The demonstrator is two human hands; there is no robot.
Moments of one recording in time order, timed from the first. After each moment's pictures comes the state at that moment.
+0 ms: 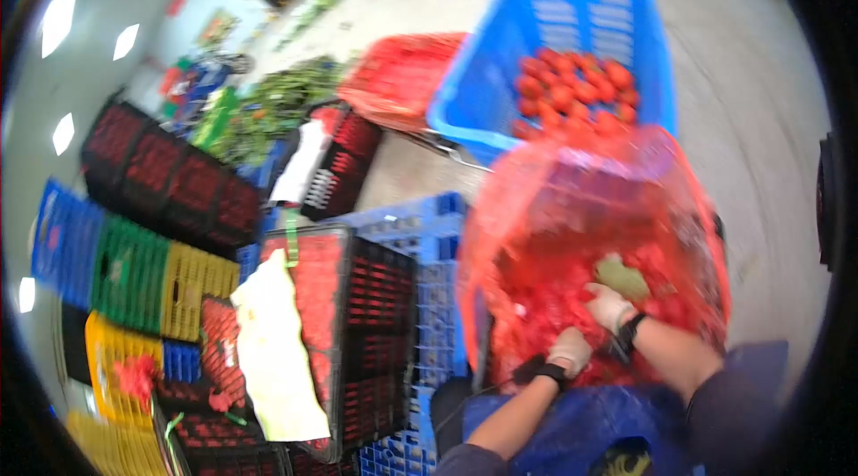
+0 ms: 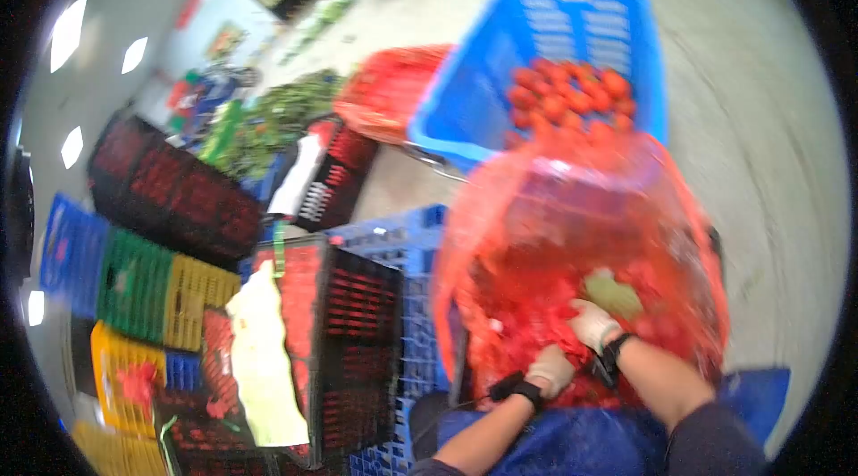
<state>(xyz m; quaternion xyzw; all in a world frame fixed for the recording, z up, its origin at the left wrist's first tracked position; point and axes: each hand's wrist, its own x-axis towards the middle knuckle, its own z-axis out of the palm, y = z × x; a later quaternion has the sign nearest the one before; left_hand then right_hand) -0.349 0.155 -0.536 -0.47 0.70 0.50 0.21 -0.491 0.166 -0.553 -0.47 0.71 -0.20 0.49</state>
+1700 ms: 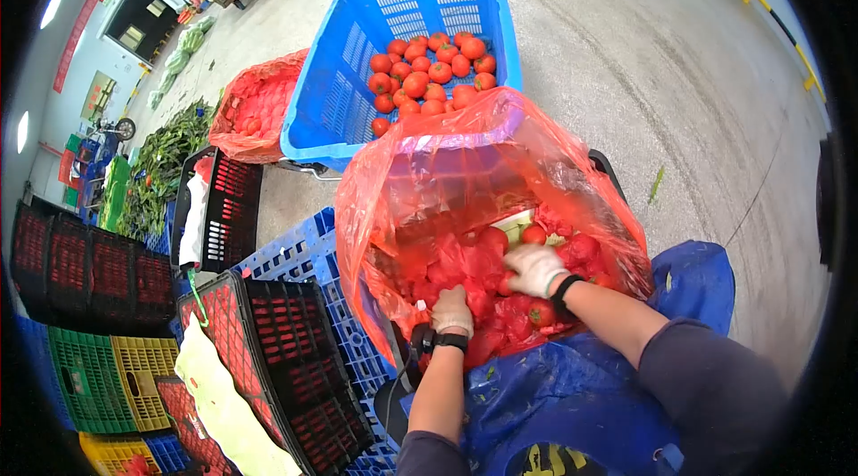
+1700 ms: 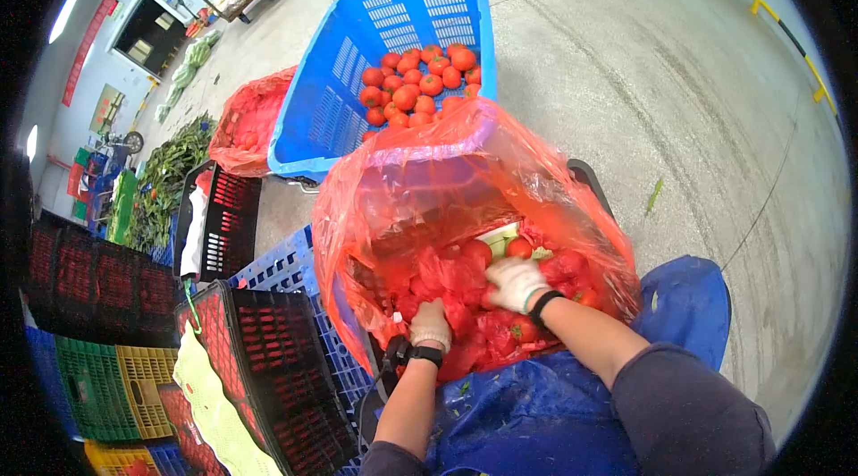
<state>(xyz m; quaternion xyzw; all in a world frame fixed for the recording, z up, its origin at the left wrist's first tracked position) -0.329 0.108 -0.537 -0.49 0.83 0.20 0.19 -0.521 0.208 -0.524 -0.59 0.77 -0.10 0.23</state>
